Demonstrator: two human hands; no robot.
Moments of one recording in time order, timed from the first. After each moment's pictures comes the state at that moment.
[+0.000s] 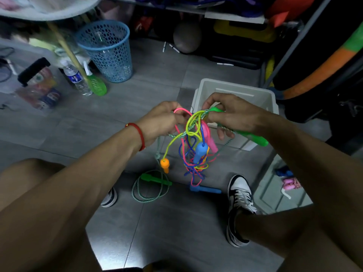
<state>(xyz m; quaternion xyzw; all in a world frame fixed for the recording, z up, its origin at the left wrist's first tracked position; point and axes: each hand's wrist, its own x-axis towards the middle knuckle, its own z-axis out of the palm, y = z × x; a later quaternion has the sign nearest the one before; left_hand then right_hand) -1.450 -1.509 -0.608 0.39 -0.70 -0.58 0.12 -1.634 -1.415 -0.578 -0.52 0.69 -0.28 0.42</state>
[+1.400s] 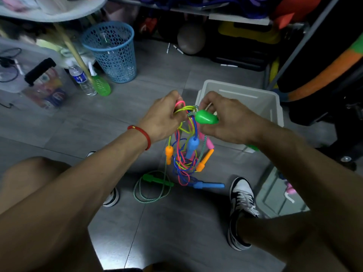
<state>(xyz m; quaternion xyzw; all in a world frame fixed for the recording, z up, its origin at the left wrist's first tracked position) -1.446 -1.514 -0.602 0.38 -0.85 -0.31 0.18 -1.611 -1.409 -0.564 -0.62 0.73 -0.16 0.23</state>
